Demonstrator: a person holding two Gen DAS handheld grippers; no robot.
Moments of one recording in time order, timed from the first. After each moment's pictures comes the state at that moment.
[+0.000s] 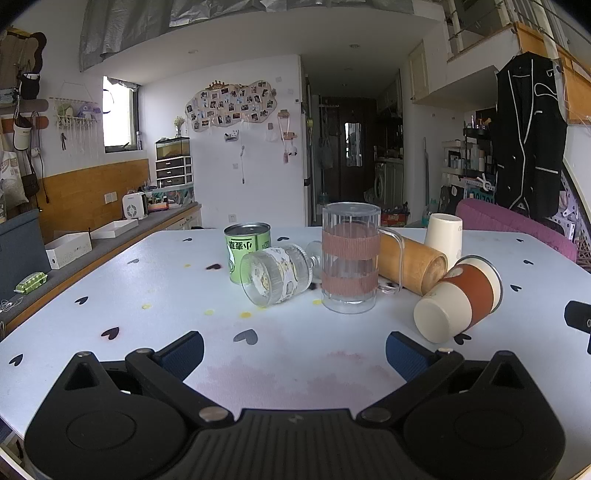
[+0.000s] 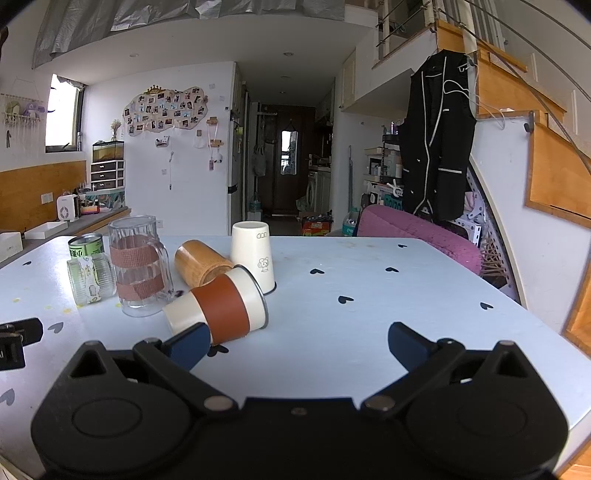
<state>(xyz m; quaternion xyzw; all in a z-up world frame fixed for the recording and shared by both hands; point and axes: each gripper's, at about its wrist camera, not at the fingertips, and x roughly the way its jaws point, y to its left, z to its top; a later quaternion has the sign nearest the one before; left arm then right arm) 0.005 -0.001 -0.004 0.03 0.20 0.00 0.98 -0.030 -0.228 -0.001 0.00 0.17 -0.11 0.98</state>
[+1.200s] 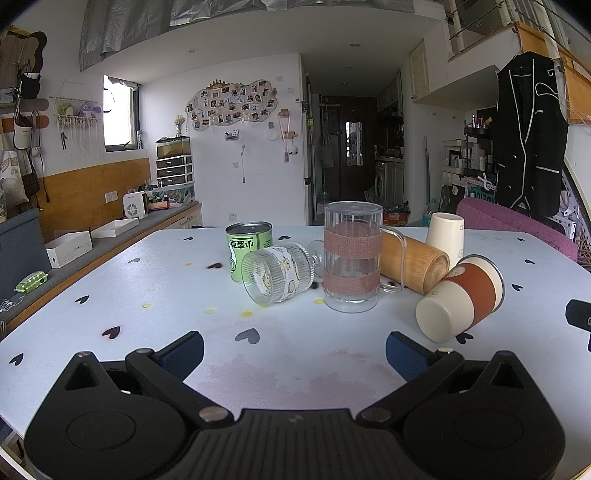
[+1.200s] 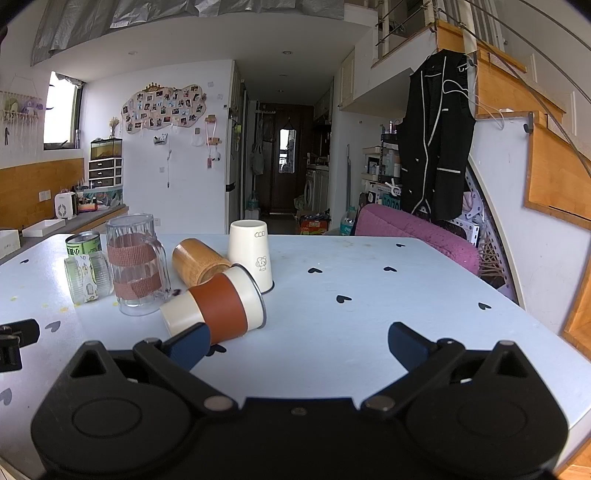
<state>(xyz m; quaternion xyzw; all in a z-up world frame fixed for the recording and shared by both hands) 0.003 0.000 -0.009 0.03 0.20 0.00 0.98 -0.030 -0.230 -0.001 0.00 0.17 -0.12 0.98</state>
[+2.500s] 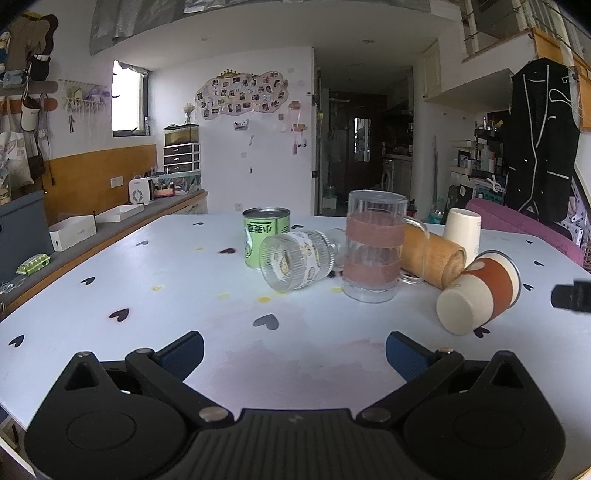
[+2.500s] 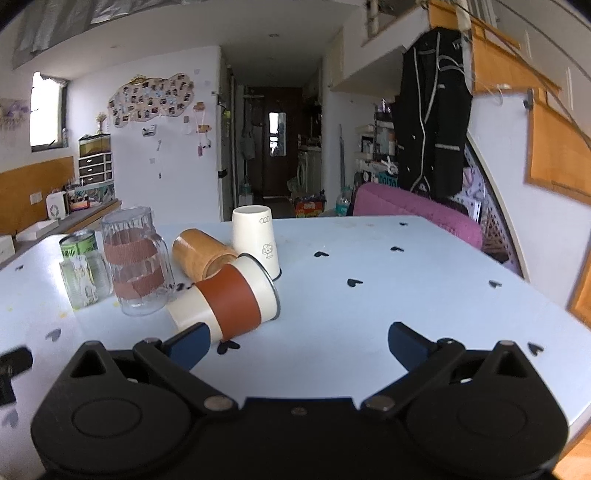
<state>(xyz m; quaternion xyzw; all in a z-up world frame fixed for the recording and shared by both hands) 0.006 0.026 -0.017 0.01 0.22 0.00 0.98 -0.004 -0.215 -0.002 0.04 0.21 -0.13 0.97</state>
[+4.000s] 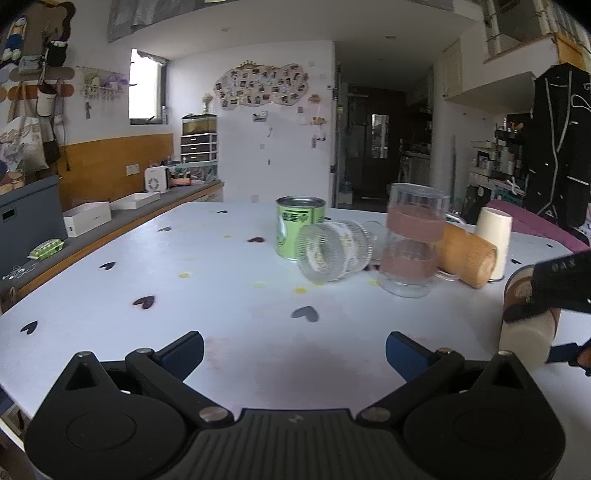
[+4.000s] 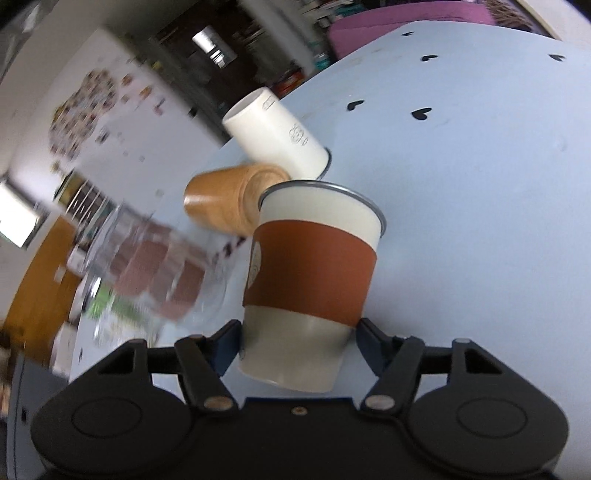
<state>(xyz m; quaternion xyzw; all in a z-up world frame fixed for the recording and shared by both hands) 0.012 0.057 -0.023 -0.01 0.23 0.02 0.97 0.093 -0.218 -0.040 0.34 0.36 -0.07 0.87</state>
